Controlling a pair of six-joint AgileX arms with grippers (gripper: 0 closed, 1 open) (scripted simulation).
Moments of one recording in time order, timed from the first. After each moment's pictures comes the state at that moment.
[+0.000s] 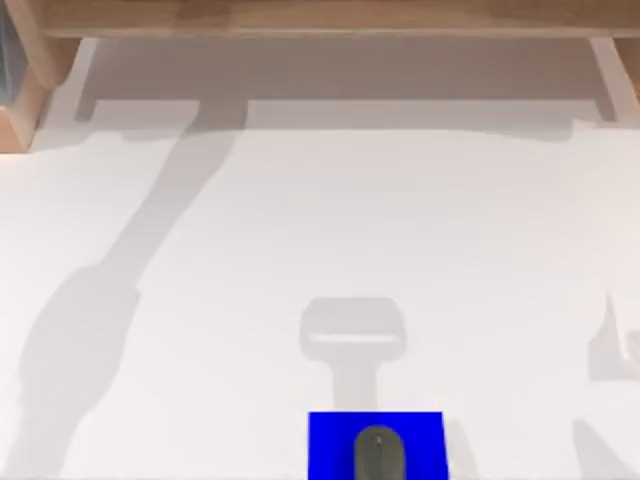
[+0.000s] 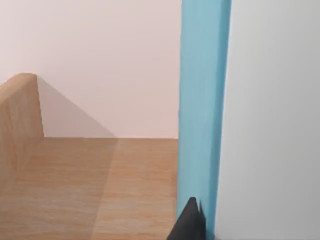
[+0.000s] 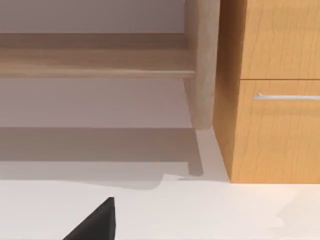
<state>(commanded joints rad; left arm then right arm) -0.42 1.81 1.93 -0.10 -0.38 0.01 0.00 0.00 0.00 0.00 0.00 0.00</state>
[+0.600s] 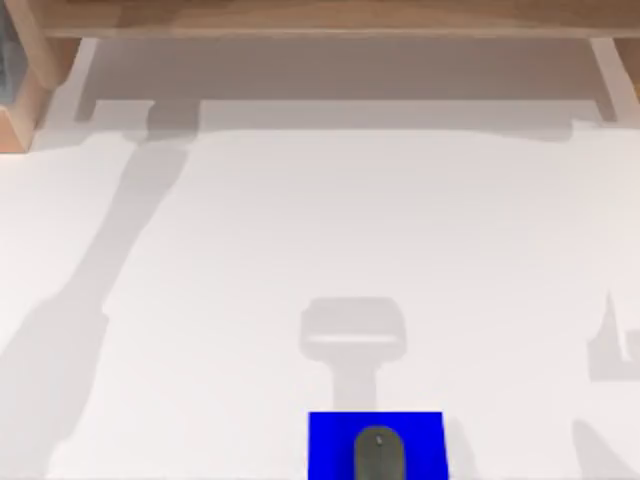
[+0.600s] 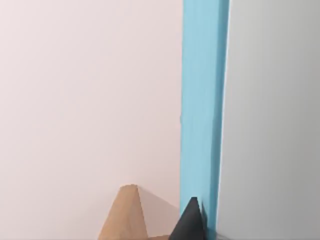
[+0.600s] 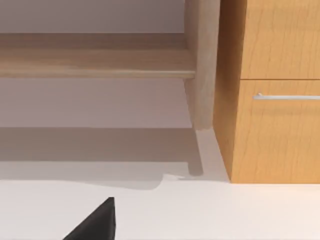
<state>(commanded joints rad) -0.30 1.64 1.81 0.05 -0.27 0.27 0.00 0.00 0.00 0.00 0.00 0.00</state>
